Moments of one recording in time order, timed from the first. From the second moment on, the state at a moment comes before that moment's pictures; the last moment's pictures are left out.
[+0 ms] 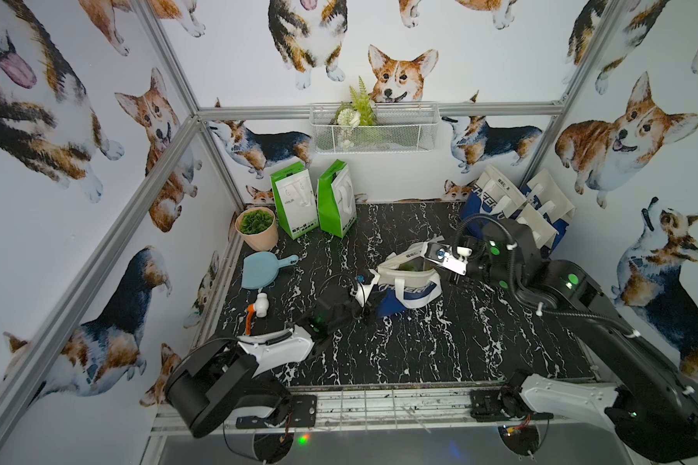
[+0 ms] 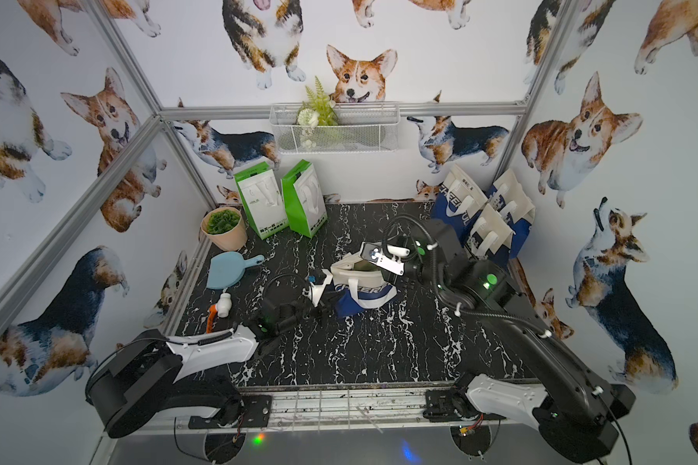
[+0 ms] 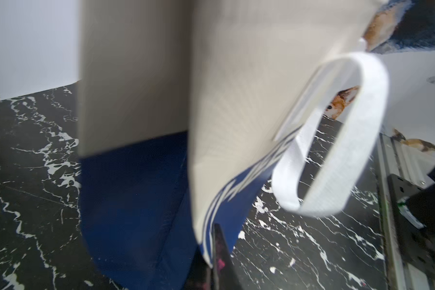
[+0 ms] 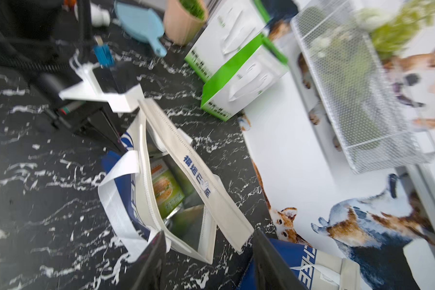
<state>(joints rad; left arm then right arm) -0.76 1.36 0.43 0.67 0.20 -0.13 0.77 0.99 1.33 -0.80 0.03 -0.70</state>
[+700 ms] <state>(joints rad) -0.66 1.82 0.93 0.69 -0.11 0.00 0.77 0.43 0.97 -0.58 0.02 -0.40</state>
